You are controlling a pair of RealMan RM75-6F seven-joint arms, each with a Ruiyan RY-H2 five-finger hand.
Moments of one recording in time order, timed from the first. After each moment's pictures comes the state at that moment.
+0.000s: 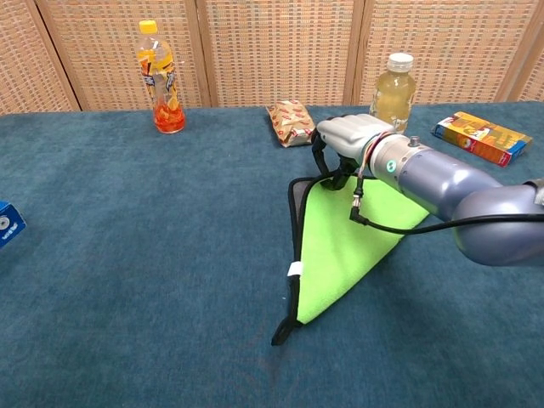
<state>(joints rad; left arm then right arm) -0.11 -1.18 -0.08 -1.53 1.41 1.44 -0.07 0.99 -1.97 0.34 -0.76 -1.07 0.79 -0.36</state>
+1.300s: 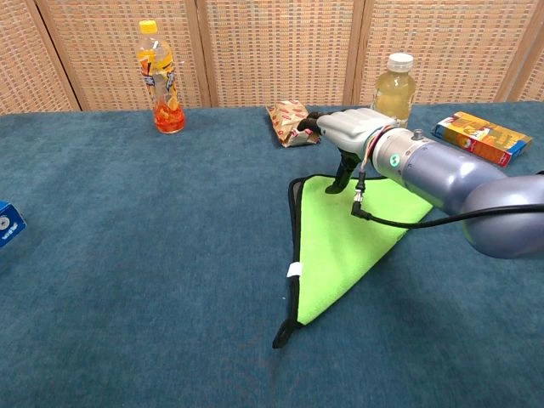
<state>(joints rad) -0.10 -1.18 -0.08 -1.53 1.42 1.45 -0.07 0.99 -1.93 0.34 -0.84 -1.06 0.81 -0.40</state>
